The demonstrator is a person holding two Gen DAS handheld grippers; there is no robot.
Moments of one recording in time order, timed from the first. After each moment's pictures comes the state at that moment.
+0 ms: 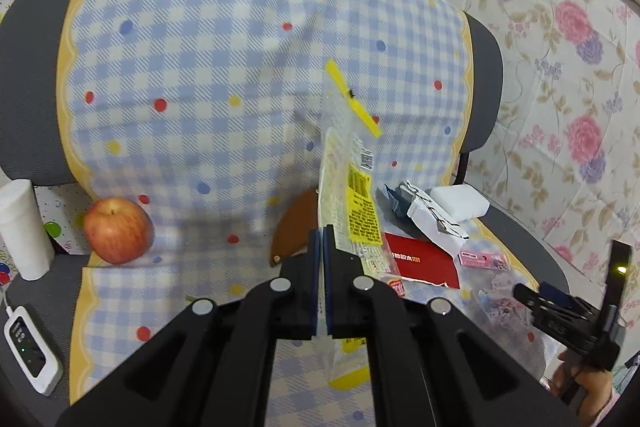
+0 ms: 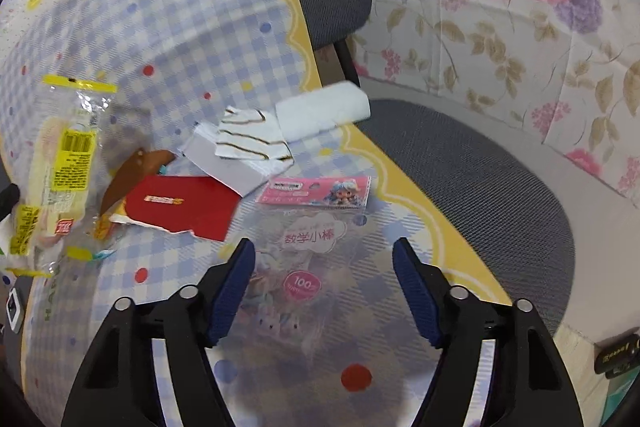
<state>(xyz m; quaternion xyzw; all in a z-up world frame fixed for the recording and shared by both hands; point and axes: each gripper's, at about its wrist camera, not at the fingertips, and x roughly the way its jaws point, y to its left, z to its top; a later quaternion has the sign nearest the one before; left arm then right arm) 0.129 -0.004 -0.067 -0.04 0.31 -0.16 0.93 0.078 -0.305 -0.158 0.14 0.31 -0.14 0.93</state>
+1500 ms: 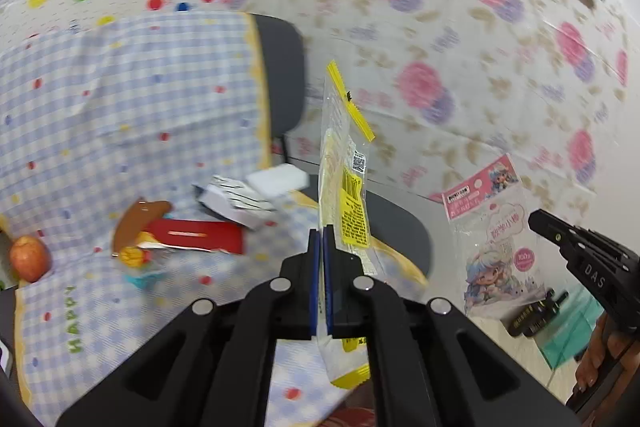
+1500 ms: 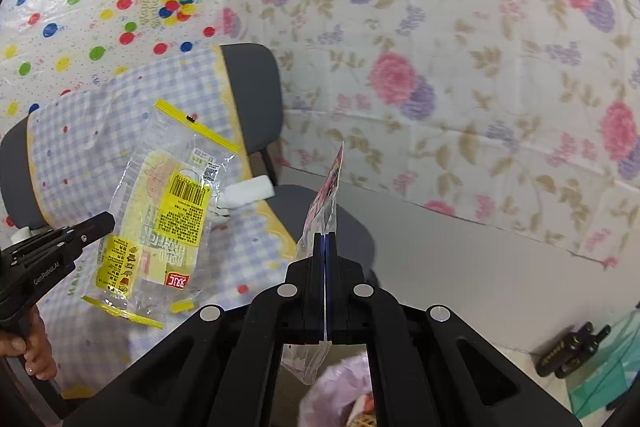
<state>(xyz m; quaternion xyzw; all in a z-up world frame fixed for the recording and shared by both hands) -0.030 -0.137 -0.037 0.04 0.25 -0.36 0.90 -0.170 -0.312 -0.078 0.10 0.16 -0.24 0.95</state>
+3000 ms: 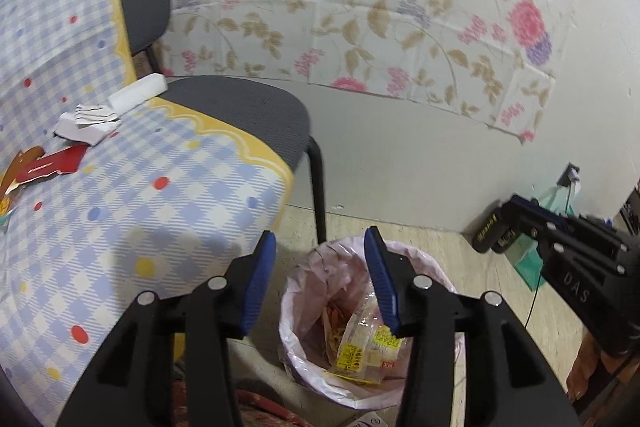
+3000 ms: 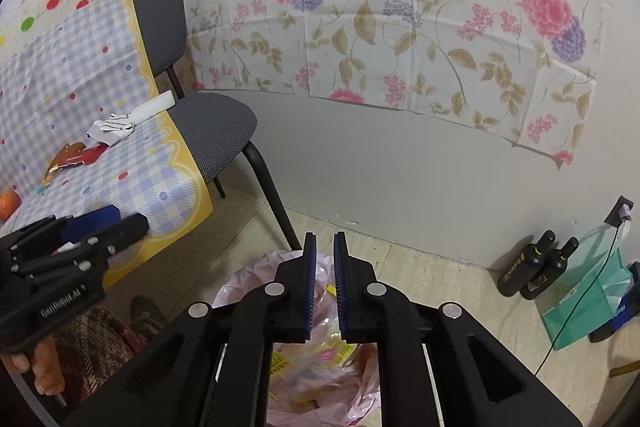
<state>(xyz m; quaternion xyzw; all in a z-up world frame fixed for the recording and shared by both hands) -0.103 -0.260 -0.138 0.12 0.34 -0.44 0.82 -0.233 -0.367 -0.194 0.16 0.26 -0.32 0.90</state>
